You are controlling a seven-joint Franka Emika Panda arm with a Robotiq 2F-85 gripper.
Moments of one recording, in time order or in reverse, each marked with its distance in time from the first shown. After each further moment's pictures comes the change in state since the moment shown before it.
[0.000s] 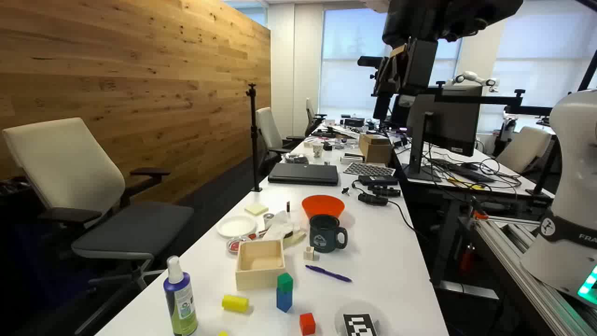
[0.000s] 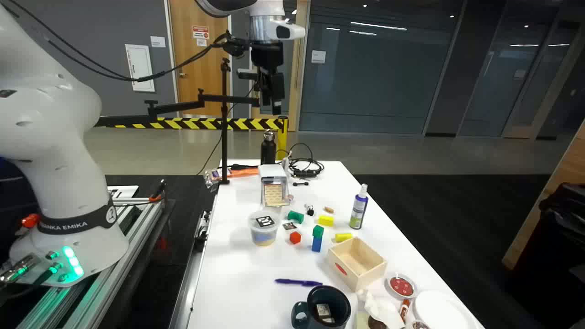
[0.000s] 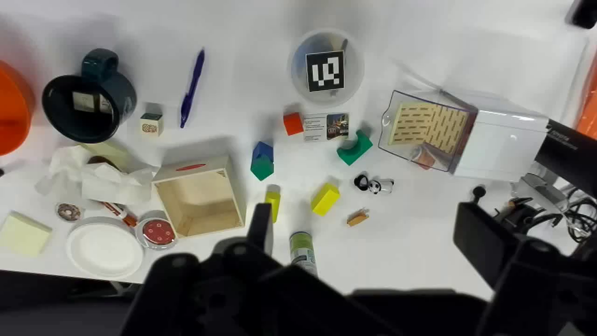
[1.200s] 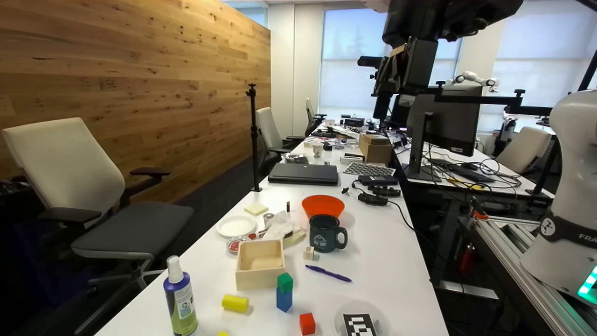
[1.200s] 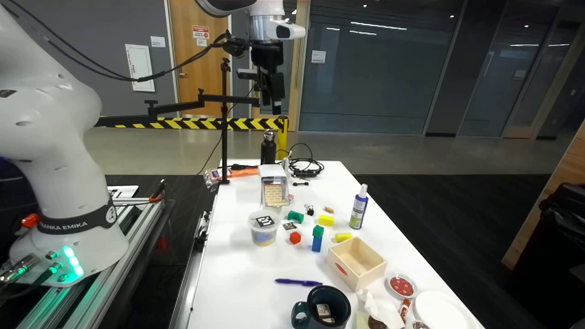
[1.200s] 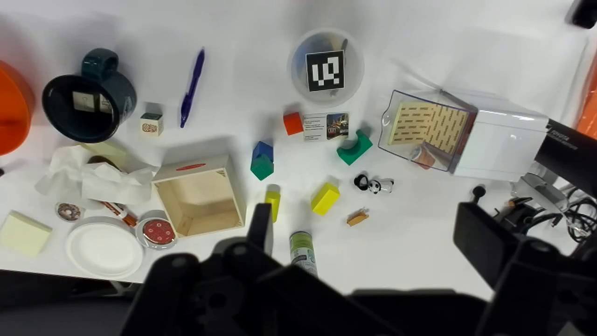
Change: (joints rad) arm 0.000 0.000 0.000 0.000 0.000 0.000 0.000
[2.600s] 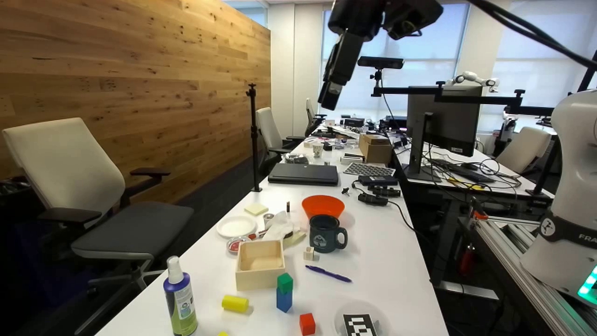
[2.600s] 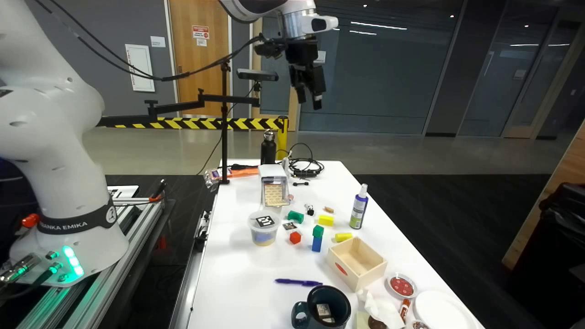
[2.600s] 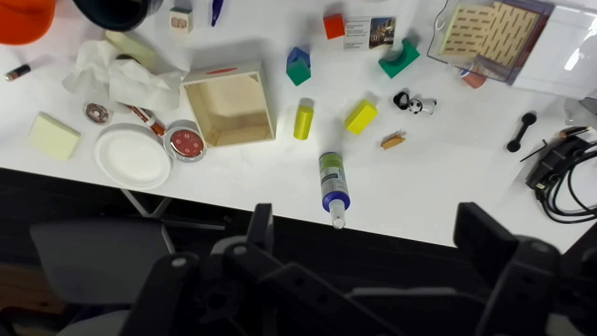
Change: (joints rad) arm -0.052 0.204 -0.004 0.180 -0.103 0.160 -0.029
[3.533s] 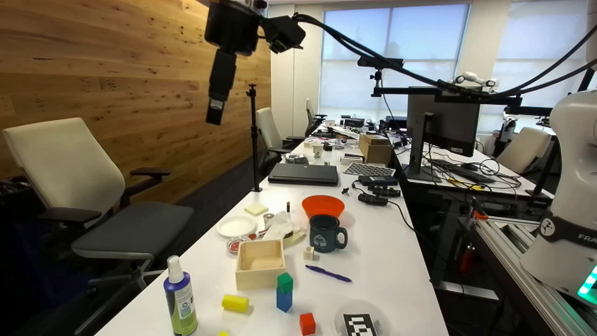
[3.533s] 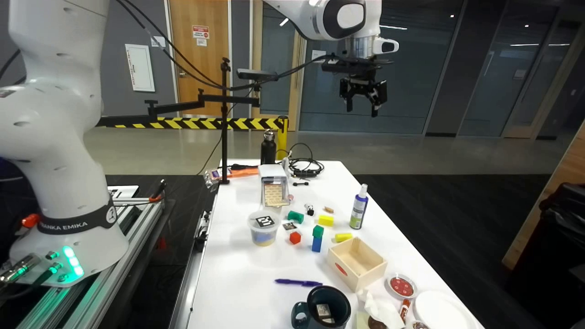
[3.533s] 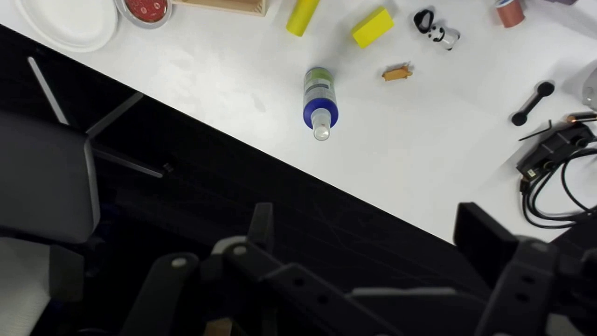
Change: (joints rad) arm 0.027 0.603 0.002 0.679 -0.046 -0.090 -0.245
